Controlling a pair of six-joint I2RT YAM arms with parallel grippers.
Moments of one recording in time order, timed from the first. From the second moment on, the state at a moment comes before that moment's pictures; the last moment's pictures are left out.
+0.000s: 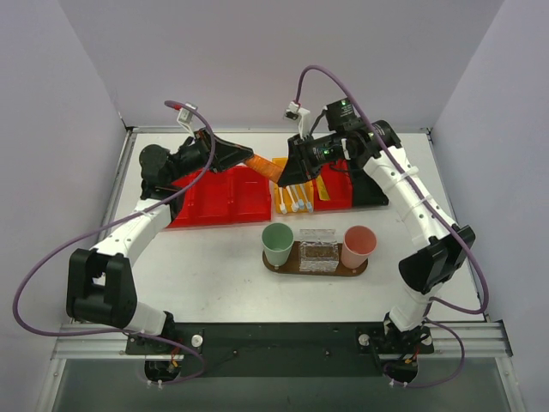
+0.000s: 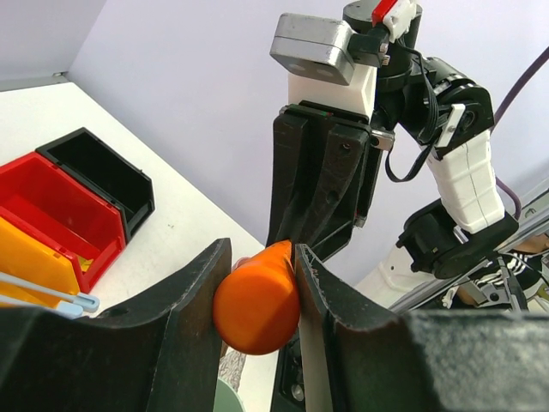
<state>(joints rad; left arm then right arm) -0.22 1.46 1.02 0.88 0.92 -1.15 0.49 1.74 1.93 -0.99 -0.79 -0.04</state>
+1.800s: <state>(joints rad) -0.68 1.41 1.57 -0.72 0.35 0.97 0.59 1.71 2.01 -1.20 -0.46 -0.18</state>
